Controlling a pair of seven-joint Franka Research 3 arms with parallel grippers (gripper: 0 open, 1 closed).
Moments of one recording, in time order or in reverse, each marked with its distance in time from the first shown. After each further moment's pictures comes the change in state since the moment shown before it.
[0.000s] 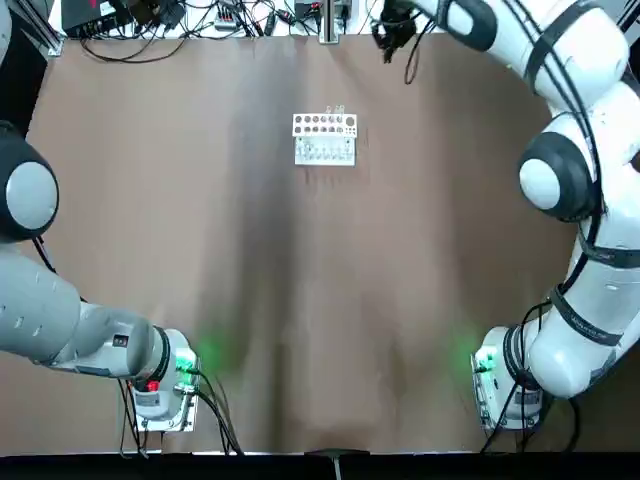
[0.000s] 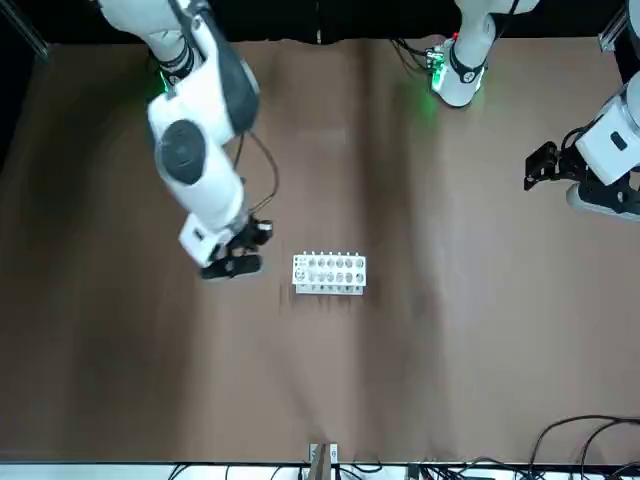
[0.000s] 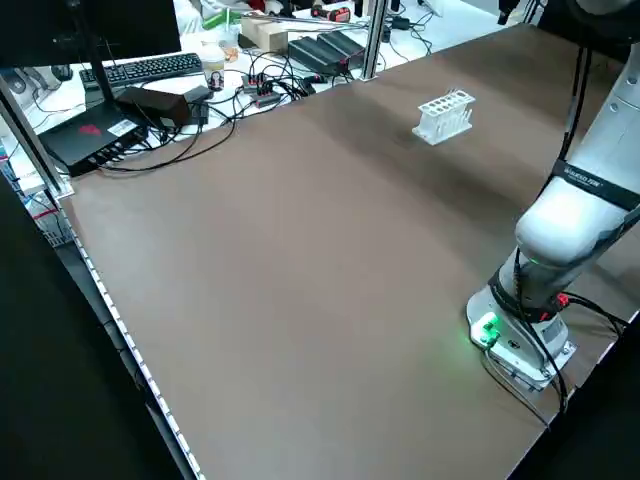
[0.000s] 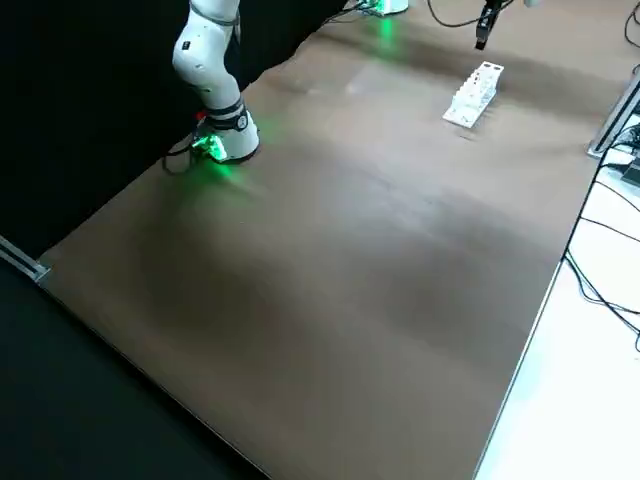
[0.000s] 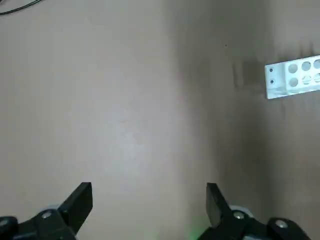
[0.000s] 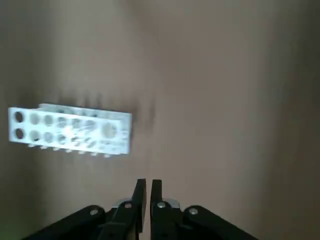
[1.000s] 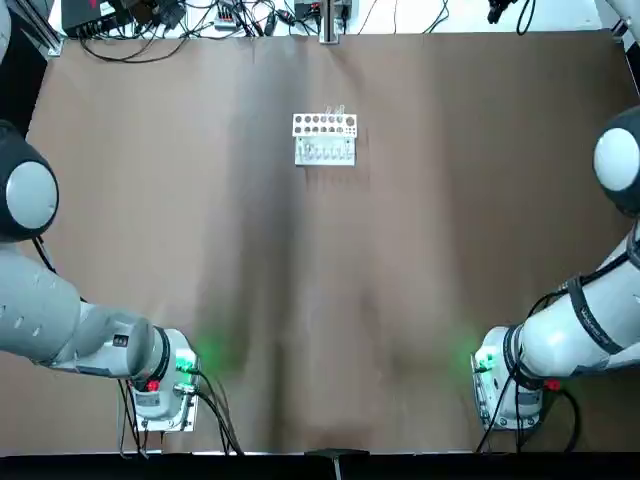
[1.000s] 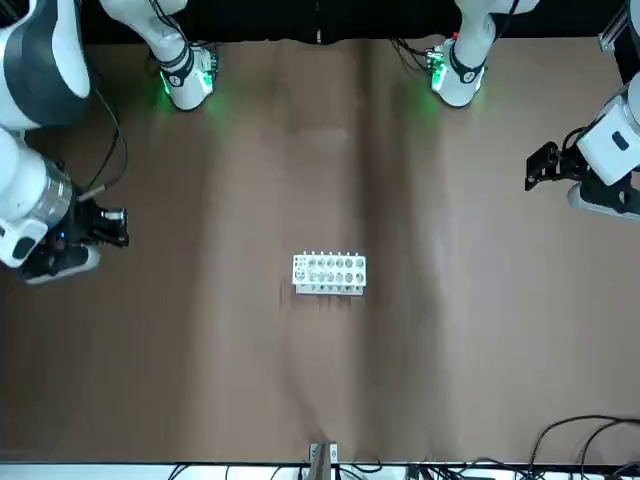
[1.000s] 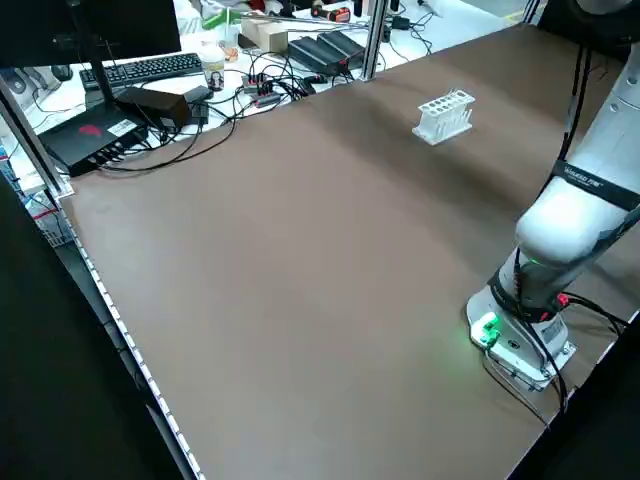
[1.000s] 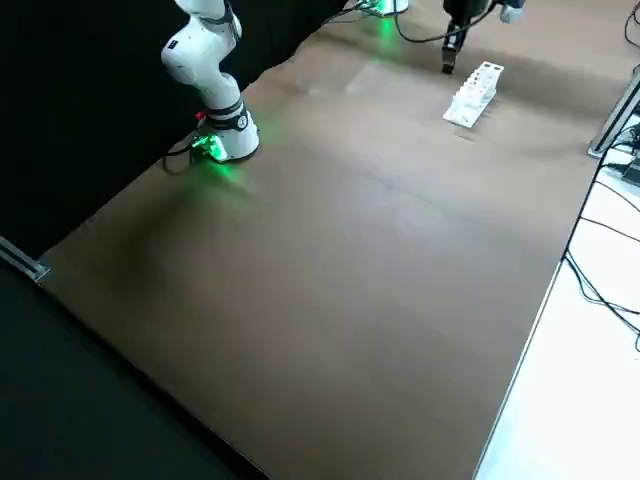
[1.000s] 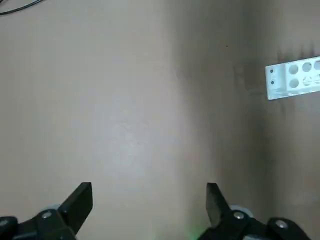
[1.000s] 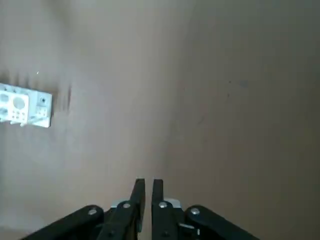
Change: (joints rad) left arm 0.002 0.000 0.001 0.001 0.000 0.001 -0.002; right arm -0.381 -0.267 -0.007 -0.174 -0.001 -0.131 -0.469
